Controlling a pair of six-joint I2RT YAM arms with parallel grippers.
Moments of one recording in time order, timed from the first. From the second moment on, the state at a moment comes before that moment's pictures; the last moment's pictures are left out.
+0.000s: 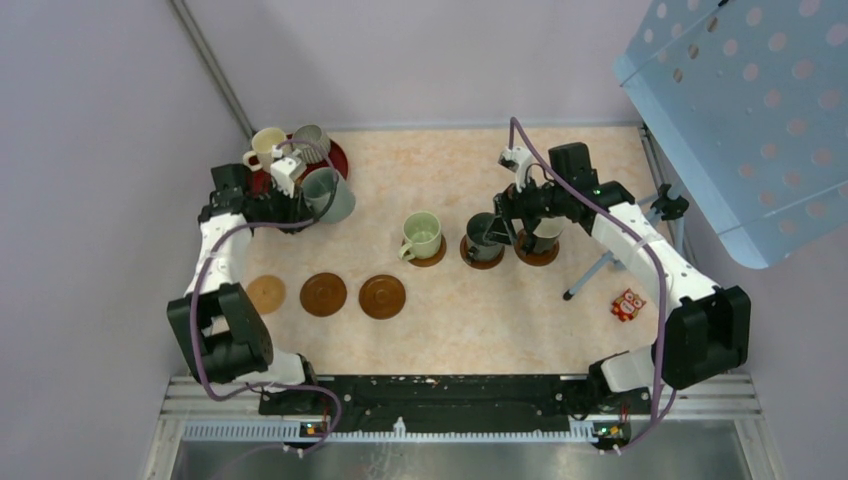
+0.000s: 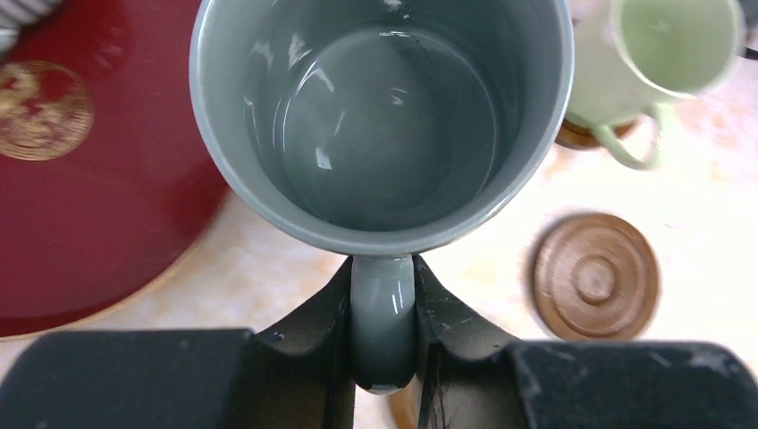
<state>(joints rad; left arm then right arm) 0.30 1.50 1.19 -0.57 0.78 0.57 0.34 1.40 1.21 -0.60 -0.68 -0.21</state>
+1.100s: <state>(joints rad) 0.01 0.92 0.54 -0.72 0.84 0.89 0.34 1.39 1.21 -0.60 -0.67 -0.19</state>
